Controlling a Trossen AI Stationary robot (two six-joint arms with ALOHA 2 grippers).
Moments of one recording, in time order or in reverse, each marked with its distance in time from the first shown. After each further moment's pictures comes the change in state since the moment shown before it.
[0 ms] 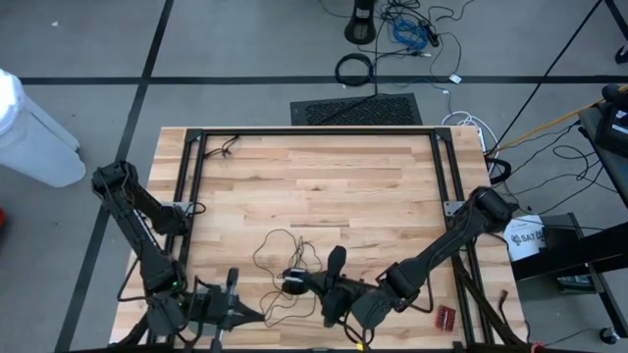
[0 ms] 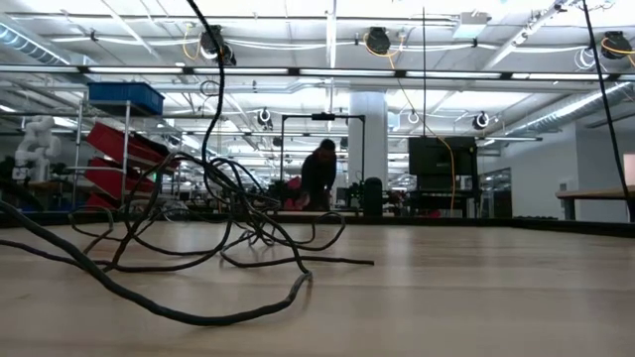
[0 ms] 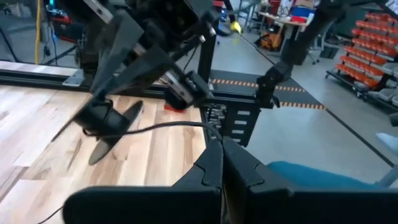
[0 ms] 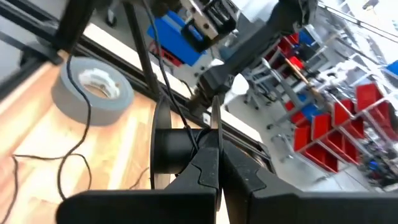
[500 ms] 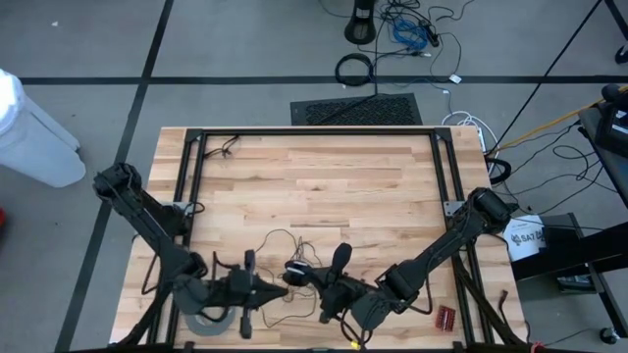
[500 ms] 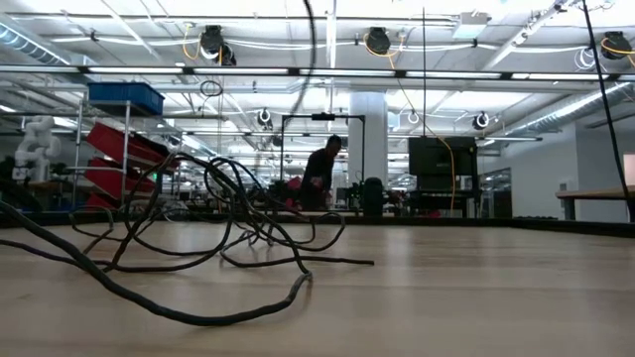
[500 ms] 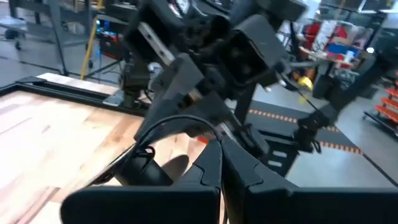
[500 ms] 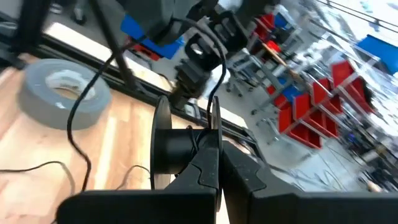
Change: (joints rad) left arm 0.161 0.036 0.000 0.170 -0.019 0.050; right arm -0.002 0.012 0.000 0.025 0.121 0.078
